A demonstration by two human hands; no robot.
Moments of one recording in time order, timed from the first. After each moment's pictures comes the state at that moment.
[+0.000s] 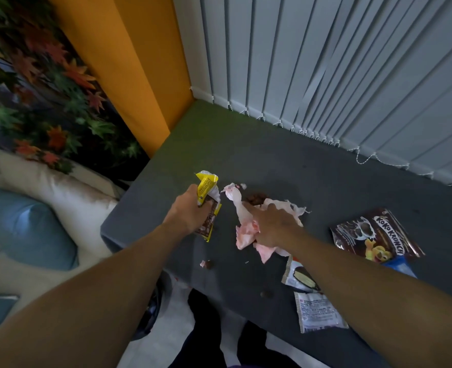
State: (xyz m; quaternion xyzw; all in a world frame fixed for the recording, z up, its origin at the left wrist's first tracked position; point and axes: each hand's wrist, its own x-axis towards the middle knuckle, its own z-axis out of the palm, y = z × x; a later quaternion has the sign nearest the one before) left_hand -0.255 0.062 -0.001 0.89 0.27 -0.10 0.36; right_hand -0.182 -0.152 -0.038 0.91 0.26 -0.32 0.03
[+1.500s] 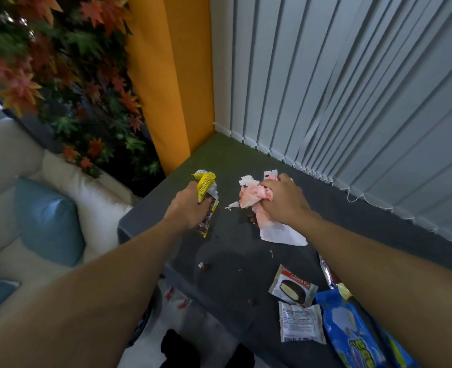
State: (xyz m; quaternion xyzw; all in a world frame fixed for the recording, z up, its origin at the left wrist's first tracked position) left_hand -0.292 0.049 0.073 0.89 0.29 0.00 0.34; right_hand -0.161 -0.162 0.079 0.94 0.30 -0.08 -0.17
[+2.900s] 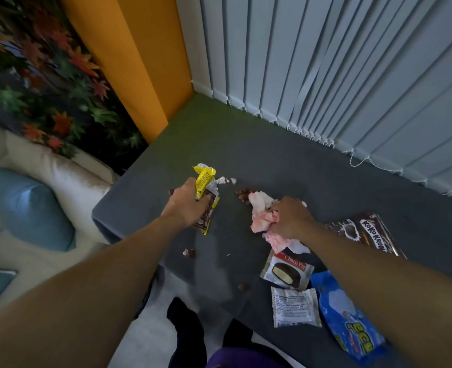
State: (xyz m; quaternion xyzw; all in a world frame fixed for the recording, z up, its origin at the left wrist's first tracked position) left_hand -0.255 0.018 0.012 0.88 0.29 -0.08 0.36; right_hand -0.149 -0.225 -0.038 0.93 0.23 -0.28 -0.02
